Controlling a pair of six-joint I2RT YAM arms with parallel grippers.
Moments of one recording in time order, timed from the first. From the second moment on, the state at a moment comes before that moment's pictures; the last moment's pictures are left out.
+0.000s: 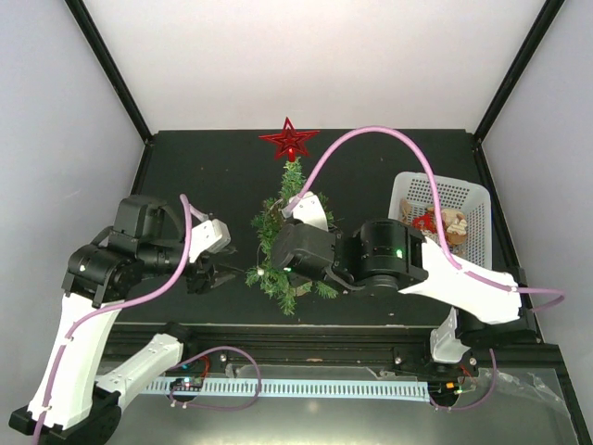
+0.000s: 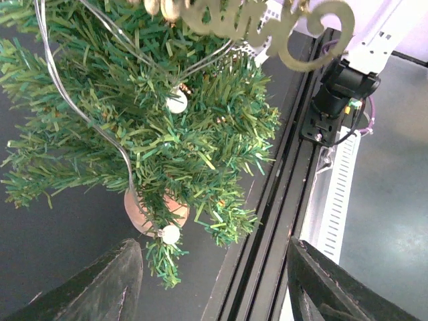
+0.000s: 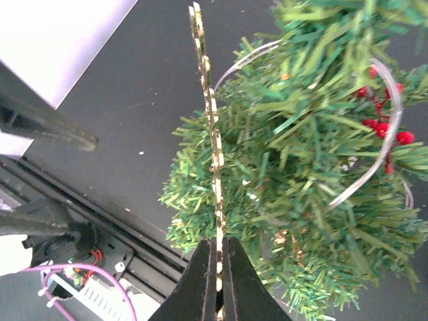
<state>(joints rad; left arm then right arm) -0.32 0.84 1.34 -1.33 0.74 0.47 1.47 1.63 2.18 -1.49 0.55 0.85</state>
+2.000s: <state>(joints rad) -0.32 0.80 1.27 -1.33 0.74 0.47 1.37 1.64 1.96 -1.35 0.47 0.84</state>
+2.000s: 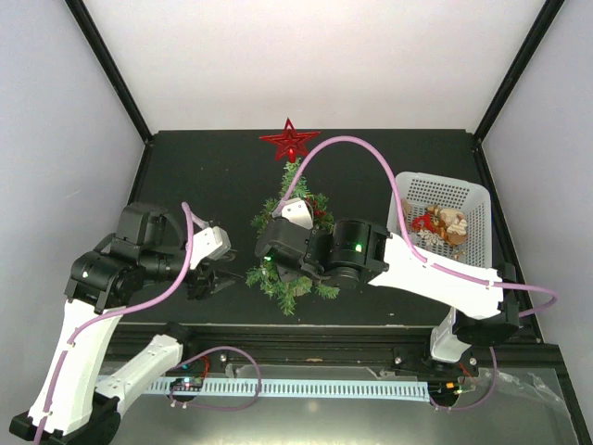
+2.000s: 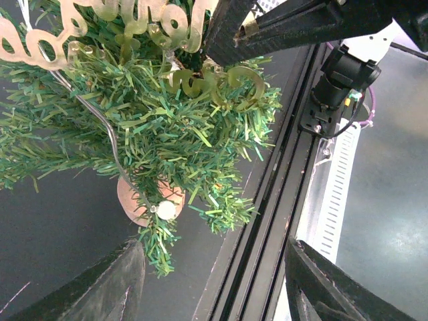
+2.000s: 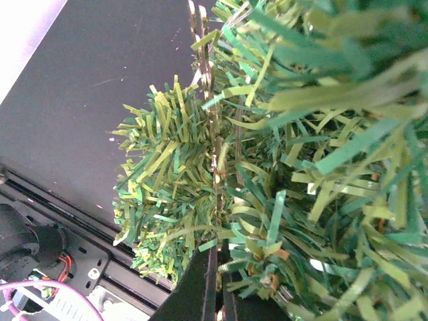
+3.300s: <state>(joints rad) -0.32 0.80 1.27 -1.33 0.74 0.47 1.36 1.55 1.94 -1.37 0.46 0.89</state>
